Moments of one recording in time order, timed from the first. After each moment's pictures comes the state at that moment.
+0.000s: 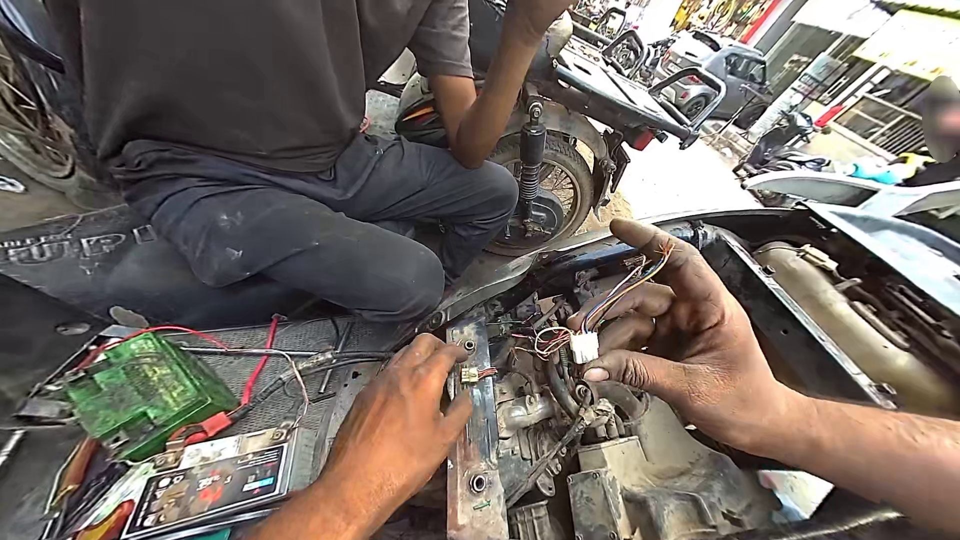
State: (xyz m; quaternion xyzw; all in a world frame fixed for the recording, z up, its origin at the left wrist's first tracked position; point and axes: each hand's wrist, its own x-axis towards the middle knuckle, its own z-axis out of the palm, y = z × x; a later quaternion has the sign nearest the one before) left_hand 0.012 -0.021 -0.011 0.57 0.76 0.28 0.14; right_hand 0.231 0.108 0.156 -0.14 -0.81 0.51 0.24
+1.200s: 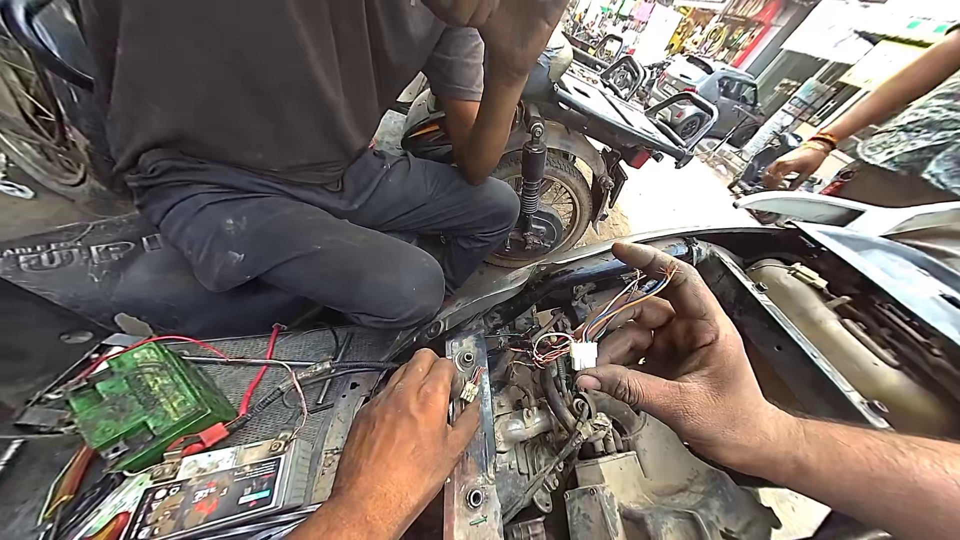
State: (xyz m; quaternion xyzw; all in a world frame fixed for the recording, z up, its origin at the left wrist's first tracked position) left_hand 0.025 -0.022 -0.017 0.55 0.80 0.25 0.06; right_hand 0.229 0.105 0.150 -0.15 -0.81 0.49 0.28
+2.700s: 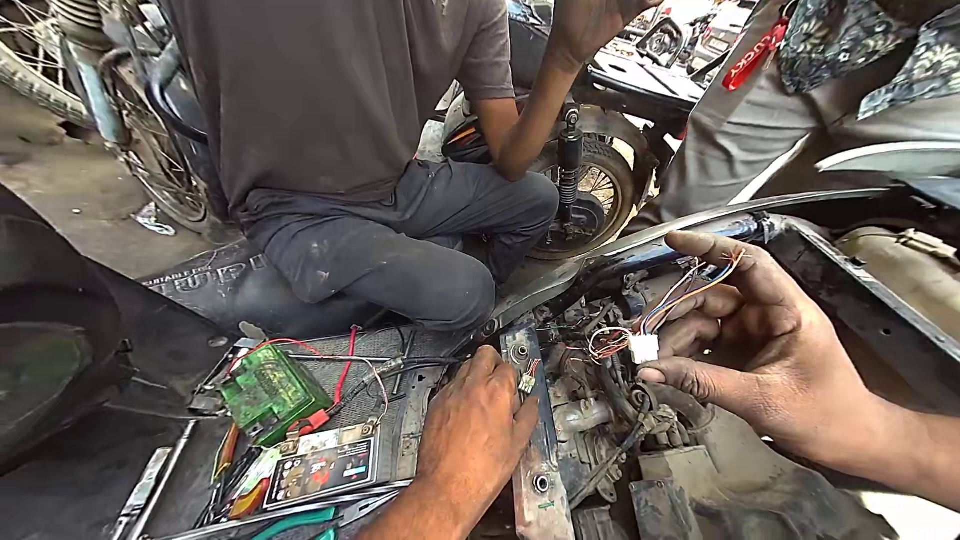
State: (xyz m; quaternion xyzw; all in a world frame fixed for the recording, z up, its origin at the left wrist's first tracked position) left_hand 0.026 -0.025 -0.004 0.56 0.80 0.18 0.08; right_hand 0.228 0.104 0.148 -0.17 -0.83 0.46 0.28
